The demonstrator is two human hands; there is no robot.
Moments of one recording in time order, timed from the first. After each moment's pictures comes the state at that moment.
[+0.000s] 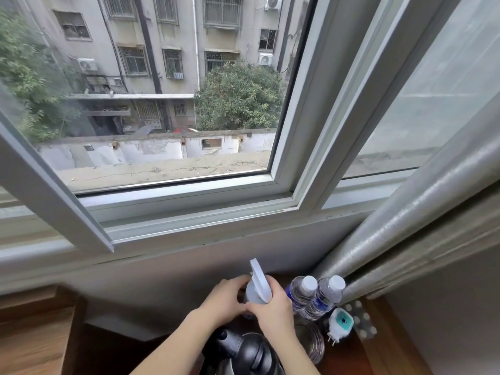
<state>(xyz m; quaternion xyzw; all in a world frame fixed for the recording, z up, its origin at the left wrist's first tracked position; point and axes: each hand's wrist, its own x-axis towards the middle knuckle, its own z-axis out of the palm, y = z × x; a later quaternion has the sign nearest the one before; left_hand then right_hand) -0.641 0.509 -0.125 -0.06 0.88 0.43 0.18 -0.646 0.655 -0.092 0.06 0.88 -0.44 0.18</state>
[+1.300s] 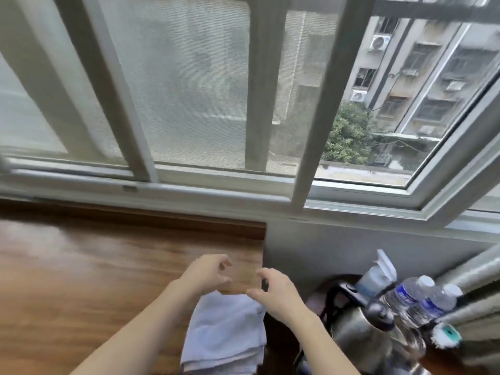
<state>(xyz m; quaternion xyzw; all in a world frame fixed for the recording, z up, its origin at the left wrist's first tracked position) -0.315 0.261 0.021 -0.27 0.91 0.28 0.13 -0.408 0.449 0.035 -0.31 0.86 -0.24 0.32</state>
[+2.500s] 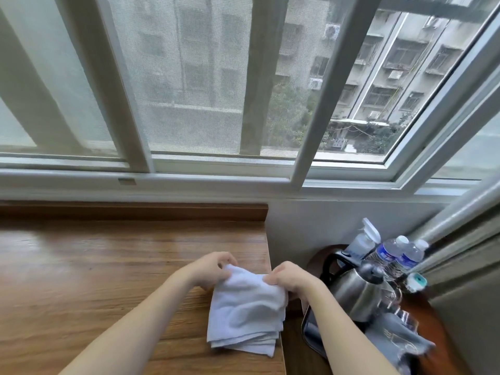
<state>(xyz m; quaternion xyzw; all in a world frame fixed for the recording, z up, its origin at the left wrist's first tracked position) -0.274 0.231 0.014 -0.20 0.85 0.43 0.22 -0.380 0.442 0.024 -0.09 0.83 -0.30 0.46</state>
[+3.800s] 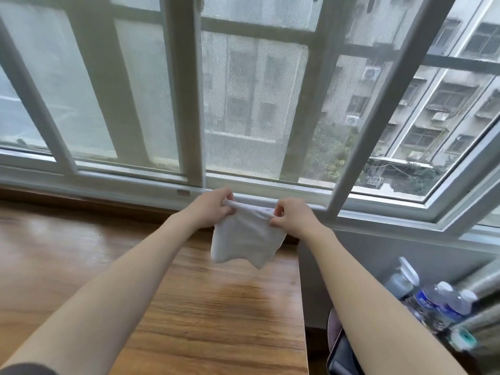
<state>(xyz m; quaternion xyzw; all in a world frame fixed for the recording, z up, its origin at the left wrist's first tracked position) -0.255 0.129 0.157 -0.21 0.92 0.33 -0.07 -0.393 0.316 0.174 -0.38 0.90 -0.18 0.13</state>
